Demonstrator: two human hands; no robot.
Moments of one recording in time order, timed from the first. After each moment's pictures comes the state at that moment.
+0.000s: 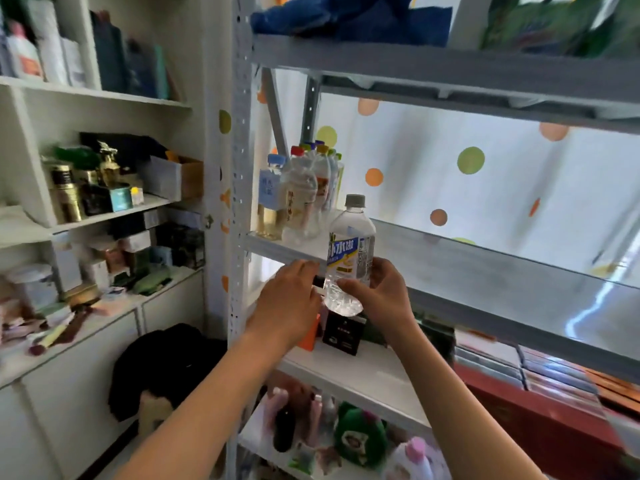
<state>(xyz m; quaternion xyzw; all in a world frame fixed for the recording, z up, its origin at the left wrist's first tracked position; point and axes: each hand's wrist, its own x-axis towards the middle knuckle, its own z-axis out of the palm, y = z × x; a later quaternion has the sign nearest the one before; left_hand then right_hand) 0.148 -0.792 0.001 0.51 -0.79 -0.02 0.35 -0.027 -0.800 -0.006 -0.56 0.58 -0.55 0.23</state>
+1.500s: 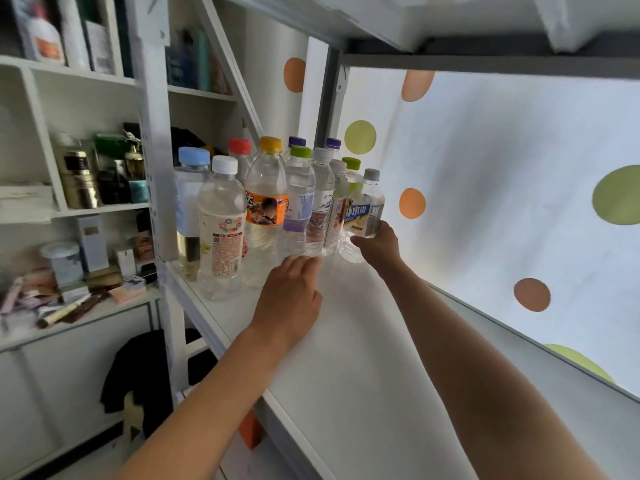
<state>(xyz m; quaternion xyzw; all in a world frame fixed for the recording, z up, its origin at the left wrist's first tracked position) -0.038 -1.084 -0.014 0.65 -0.68 0.10 0.33 -0.172 -1.258 0.020 -0.66 0.55 -0.43 0.27</state>
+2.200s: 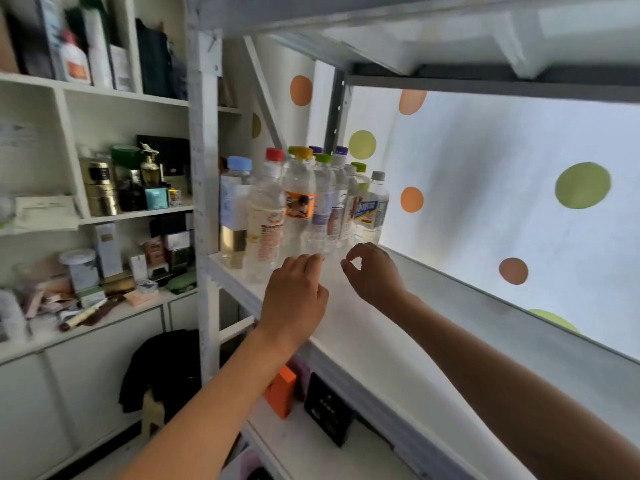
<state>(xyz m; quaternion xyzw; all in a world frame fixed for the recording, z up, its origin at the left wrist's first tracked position) -0.015 -0.995 -0.006 0.63 -0.68 0.11 0.37 -0.155 -1.102 0.010 -0.79 0.51 -0.32 0.03</state>
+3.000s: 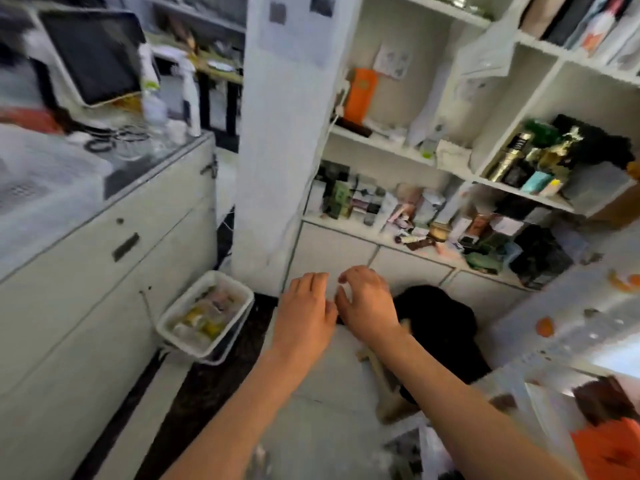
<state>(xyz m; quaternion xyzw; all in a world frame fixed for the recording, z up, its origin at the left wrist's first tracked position) 0.341 -0.557 -0.176 0.89 -0.27 0.09 0.36 0.321 -0.699 -0.165 -0.98 0.05 -0.17 0.11</state>
